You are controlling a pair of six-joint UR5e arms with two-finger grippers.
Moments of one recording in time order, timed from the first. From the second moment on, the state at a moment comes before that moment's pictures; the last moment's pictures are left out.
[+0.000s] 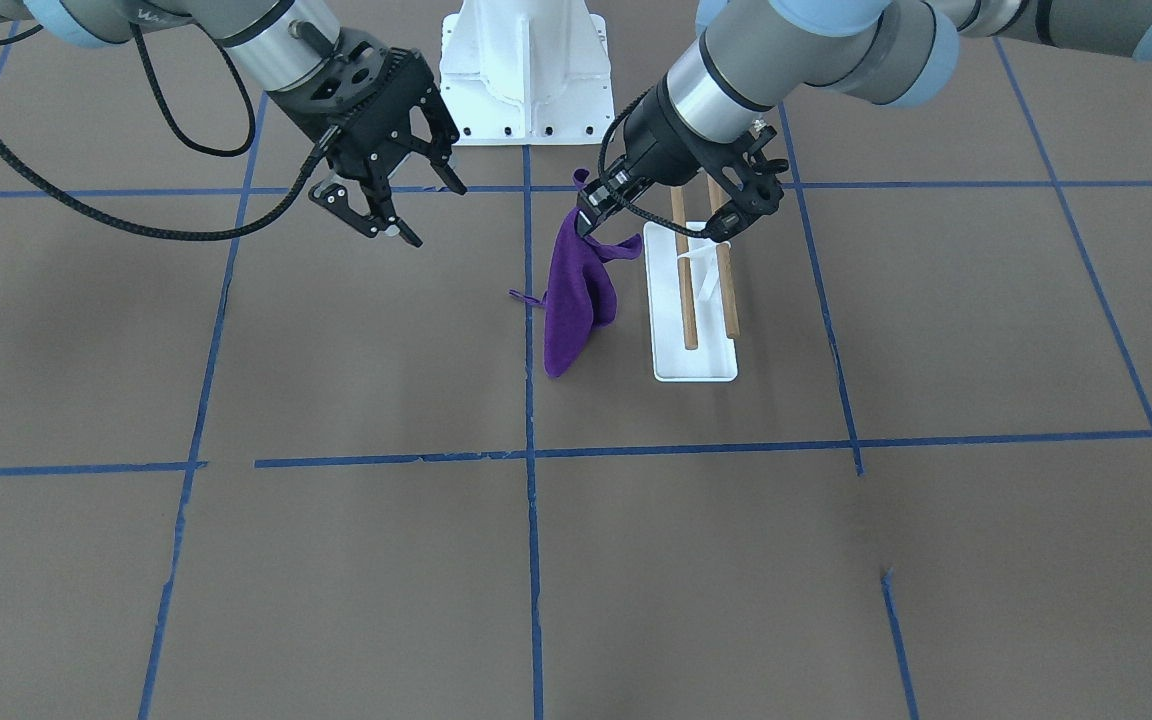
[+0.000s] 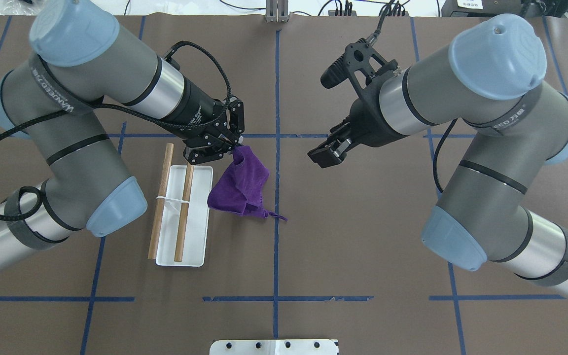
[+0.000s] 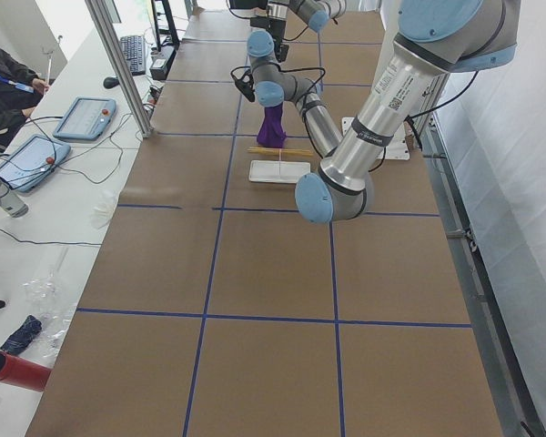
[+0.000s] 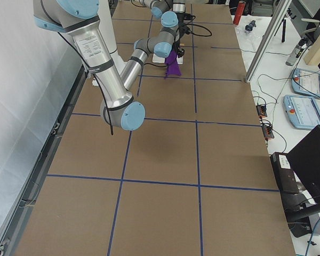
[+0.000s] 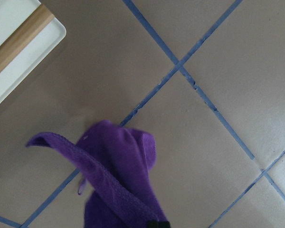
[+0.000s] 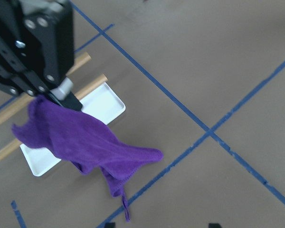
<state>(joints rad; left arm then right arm) -0.74 -2.20 -1.83 -1.90 -2.27 -2.08 0.72 -1.06 1.99 -1.36 2.09 0.46</state>
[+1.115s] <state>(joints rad) -0.85 -1.79 -1.92 -1.89 -2.19 -1.46 1.06 -1.20 1.71 -1.67 2.16 -0.15</state>
